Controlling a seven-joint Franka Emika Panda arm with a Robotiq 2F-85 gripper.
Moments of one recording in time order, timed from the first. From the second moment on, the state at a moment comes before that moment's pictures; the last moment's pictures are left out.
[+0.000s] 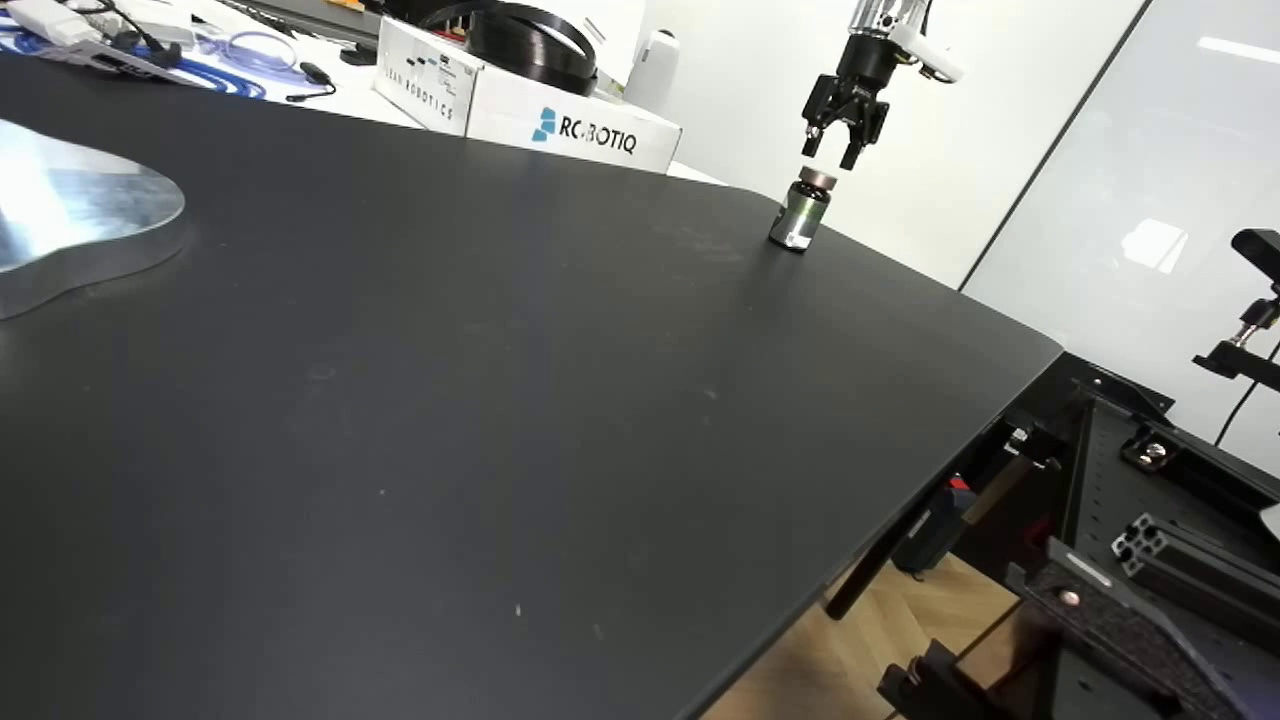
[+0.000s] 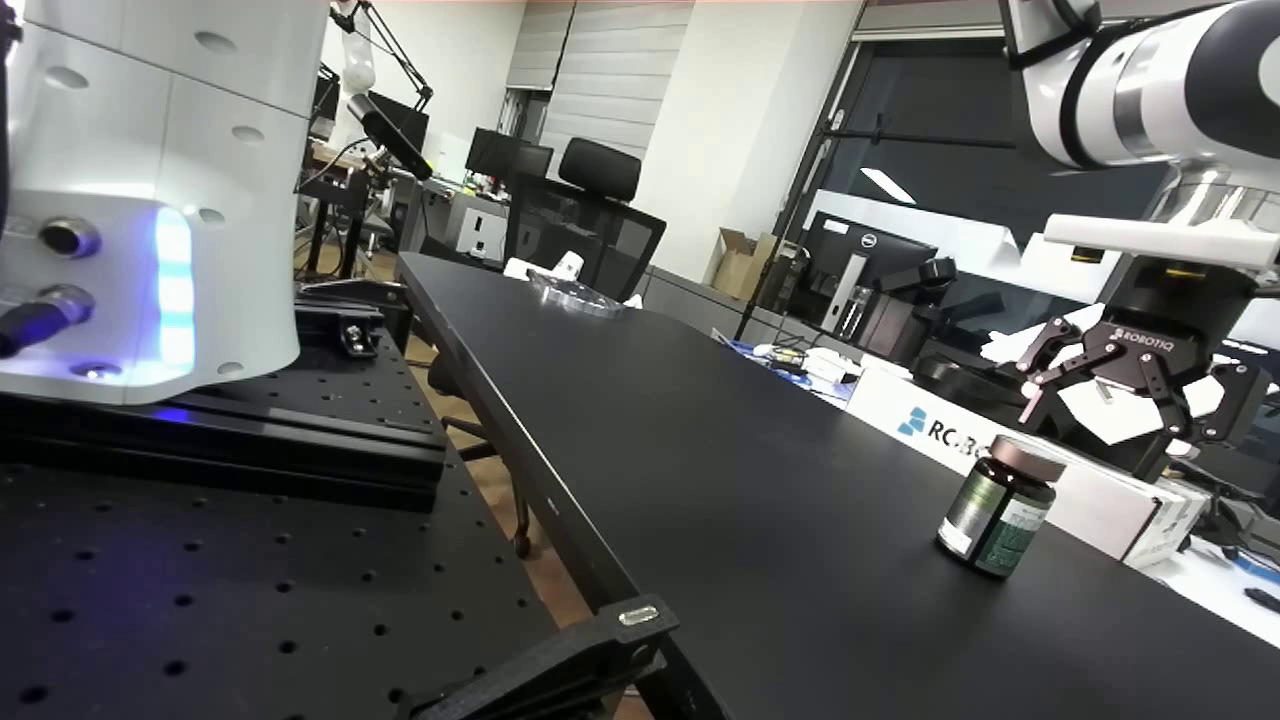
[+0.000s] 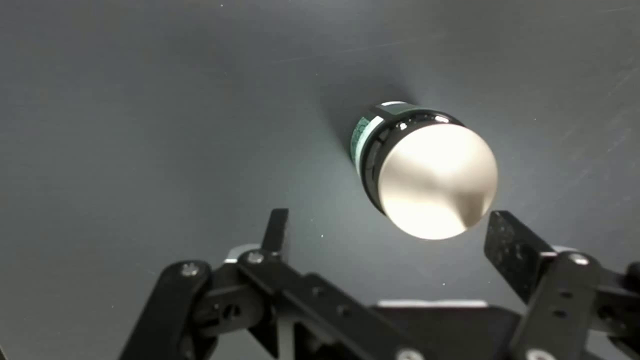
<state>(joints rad) -0.31 0.62 -0.15 -1.63 0.09 2.19 -0.22</state>
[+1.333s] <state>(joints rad) -0.32 0.62 -0.15 -1.64 0.06 2.18 -0.22</state>
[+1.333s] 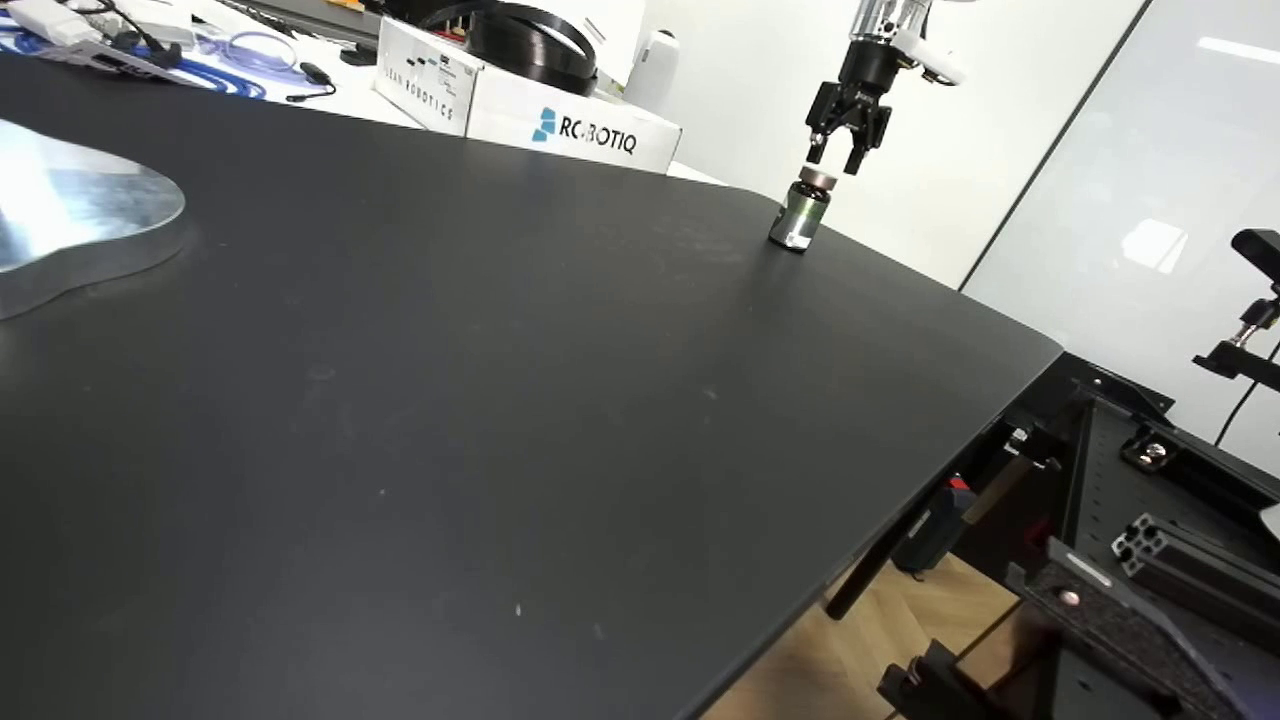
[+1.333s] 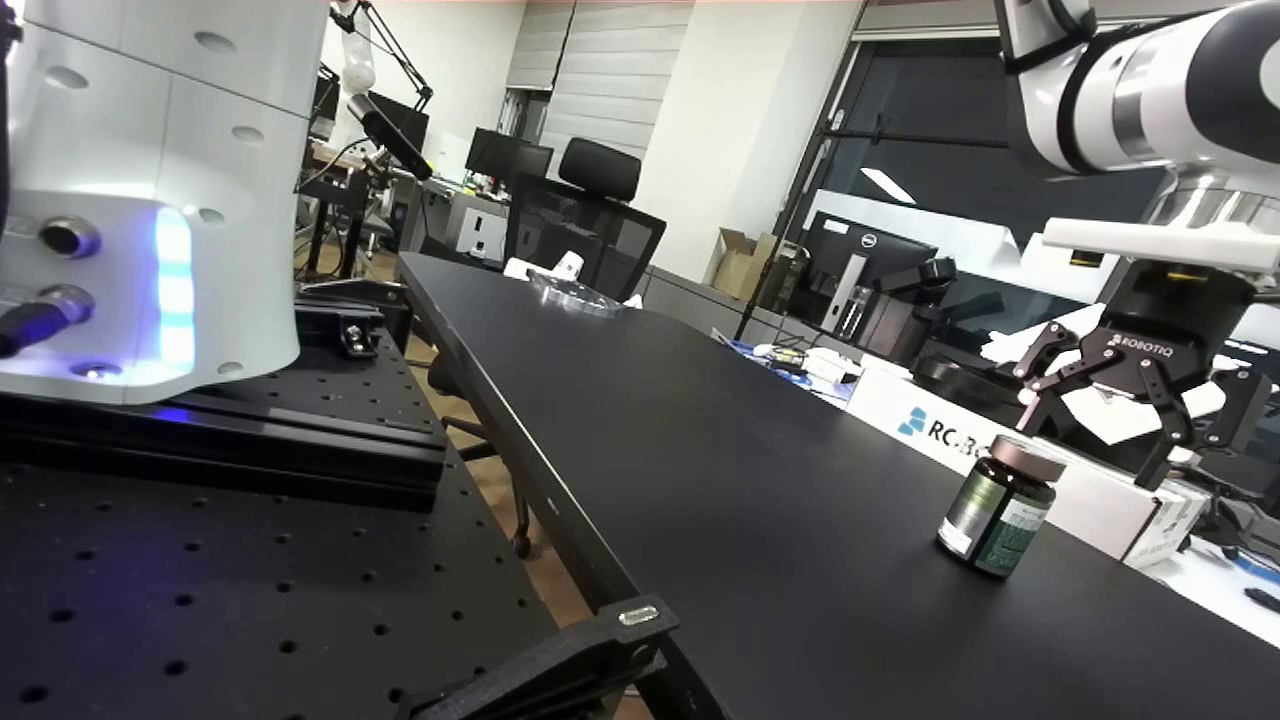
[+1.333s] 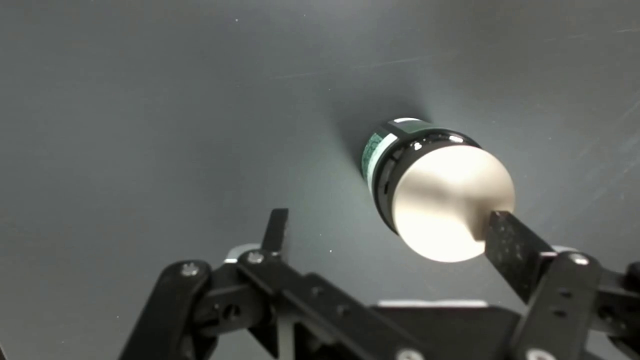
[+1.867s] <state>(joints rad) -0.31 0.62 -0.13 -1.67 0.06 2.18 -0.22</state>
